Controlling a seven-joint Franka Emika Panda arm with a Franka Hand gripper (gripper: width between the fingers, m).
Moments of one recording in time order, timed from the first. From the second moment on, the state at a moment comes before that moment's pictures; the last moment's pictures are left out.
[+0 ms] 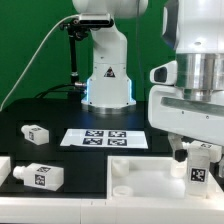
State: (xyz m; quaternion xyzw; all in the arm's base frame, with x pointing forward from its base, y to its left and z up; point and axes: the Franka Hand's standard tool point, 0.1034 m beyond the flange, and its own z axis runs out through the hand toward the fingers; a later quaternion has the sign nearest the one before) arm 0.640 0.109 0.073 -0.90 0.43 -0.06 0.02
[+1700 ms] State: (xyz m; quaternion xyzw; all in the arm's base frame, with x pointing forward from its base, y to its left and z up) arm 0.637 0.097 0.068 -0.63 0.77 -0.02 0.05
